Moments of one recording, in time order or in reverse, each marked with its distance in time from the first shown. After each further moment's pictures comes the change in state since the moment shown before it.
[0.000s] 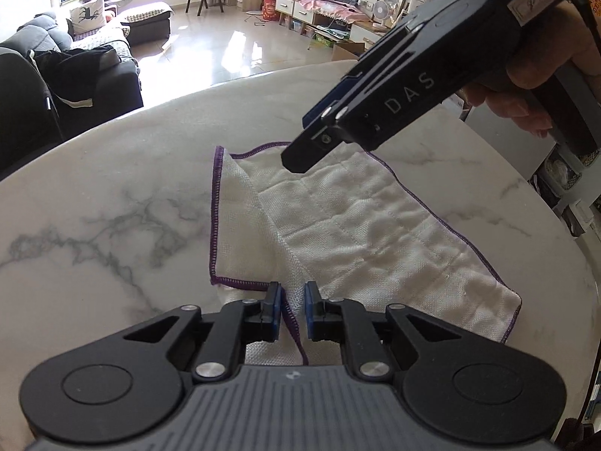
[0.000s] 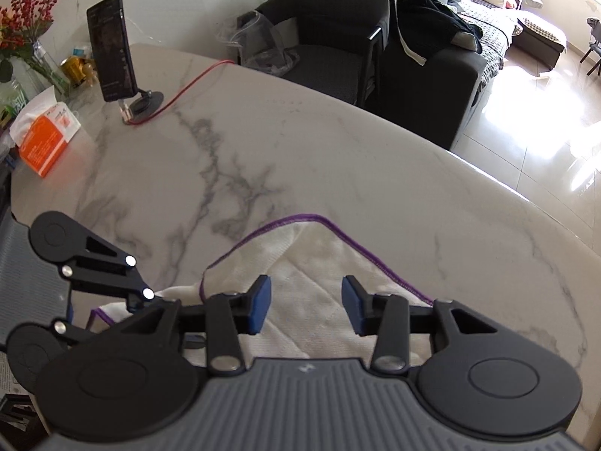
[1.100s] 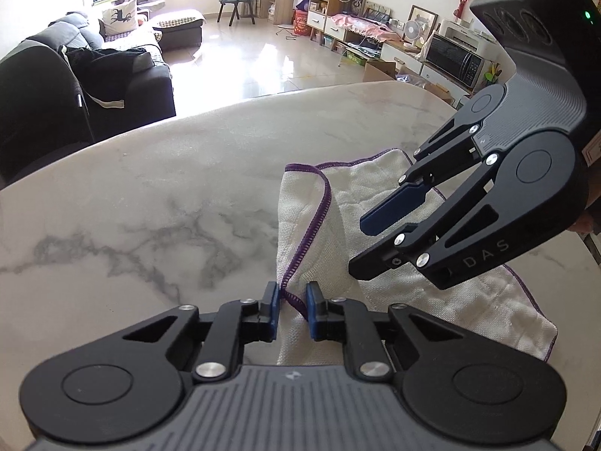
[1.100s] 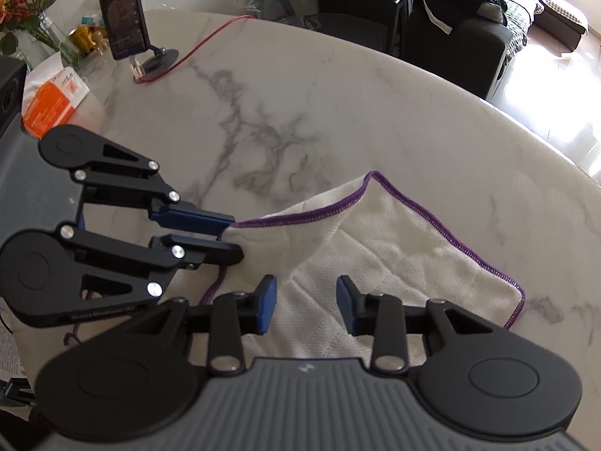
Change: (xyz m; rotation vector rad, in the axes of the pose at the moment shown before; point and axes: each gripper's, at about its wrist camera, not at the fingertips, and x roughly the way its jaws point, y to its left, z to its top) left arm -0.002 0.035 0.010 -0.056 -0.074 0.094; right arm 0.035 0.009 -0.022 0.006 0.084 0.038
